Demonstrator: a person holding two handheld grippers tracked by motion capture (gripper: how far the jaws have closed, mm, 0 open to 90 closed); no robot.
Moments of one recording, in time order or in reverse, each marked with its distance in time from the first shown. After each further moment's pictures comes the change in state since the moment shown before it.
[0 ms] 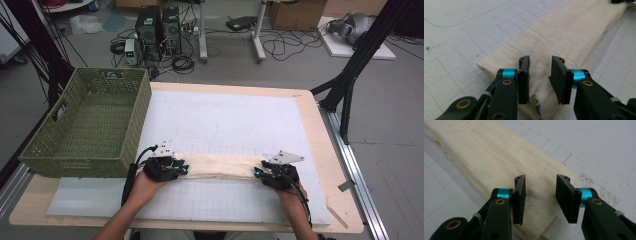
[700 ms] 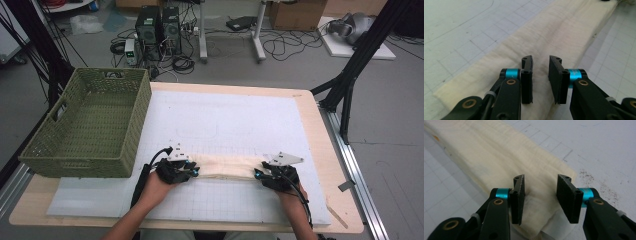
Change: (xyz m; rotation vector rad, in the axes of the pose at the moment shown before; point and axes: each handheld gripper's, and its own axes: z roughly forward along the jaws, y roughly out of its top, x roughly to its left) left arm -0.021 0.007 0.022 0.017 -0.012 0.096; right arm 0.002 -0.002 0.000 0.012 -0.010 -0.021
